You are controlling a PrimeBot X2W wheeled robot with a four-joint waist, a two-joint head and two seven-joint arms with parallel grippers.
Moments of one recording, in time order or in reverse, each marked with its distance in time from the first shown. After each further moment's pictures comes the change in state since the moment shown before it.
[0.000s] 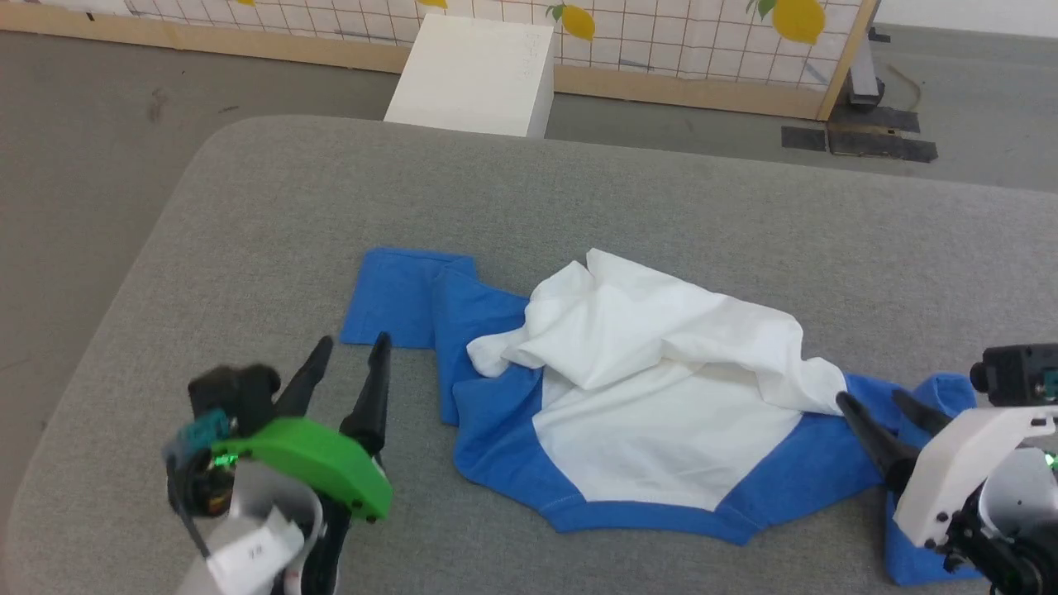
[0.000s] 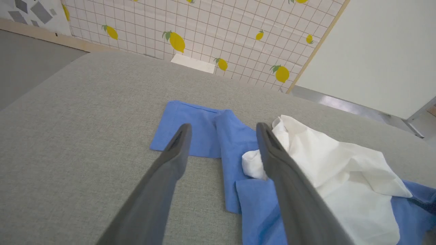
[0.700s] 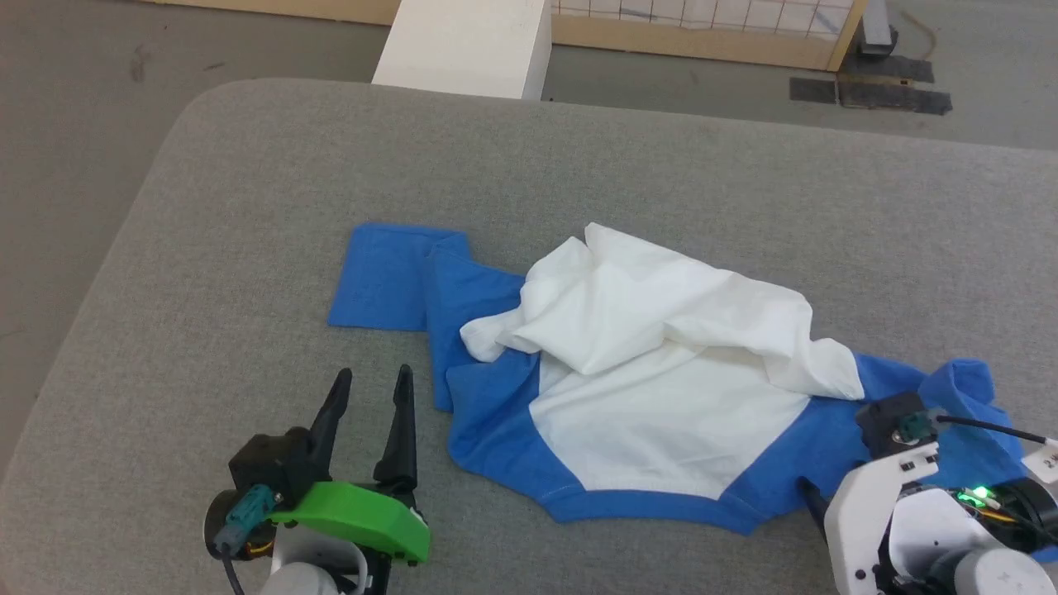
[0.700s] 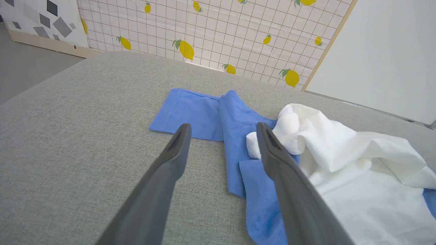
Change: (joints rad) left arm 0.084 -0.076 -0.036 0.065 0.114 0.023 -0.276; right arm 0.047 0.034 0.135 0.057 -0.357 0.000 0.097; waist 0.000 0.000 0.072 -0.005
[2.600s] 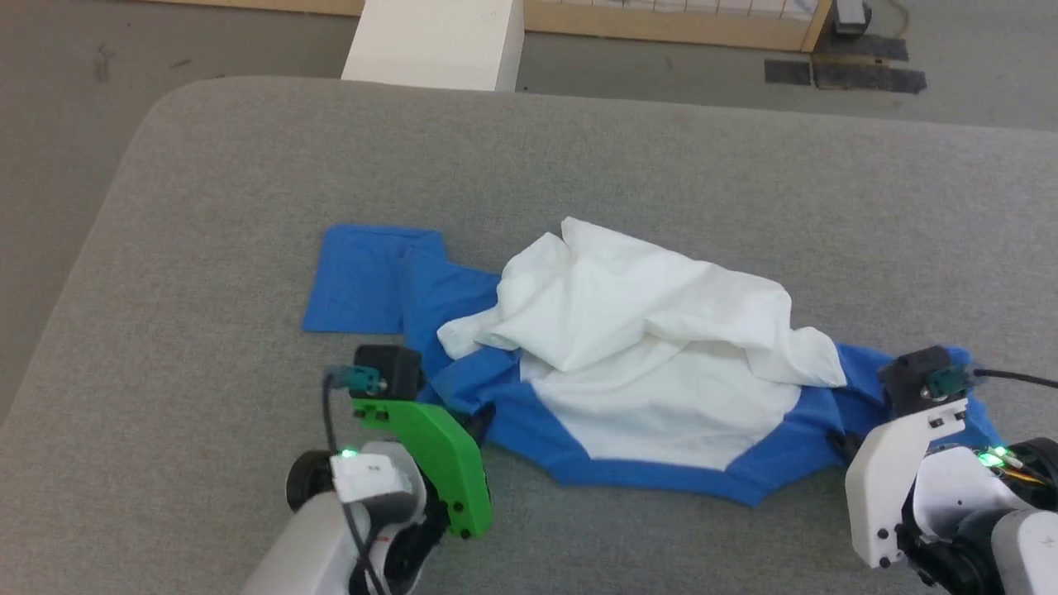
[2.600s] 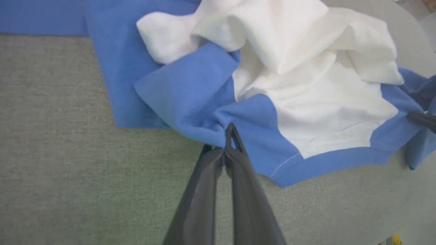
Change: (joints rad) left arm -0.159 0.006 -0.134 -0.009 -0.163 0.008 0.701; right arm -0.067 -0.049 0.000 -0.041 0.107 0.000 0.070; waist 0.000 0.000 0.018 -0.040
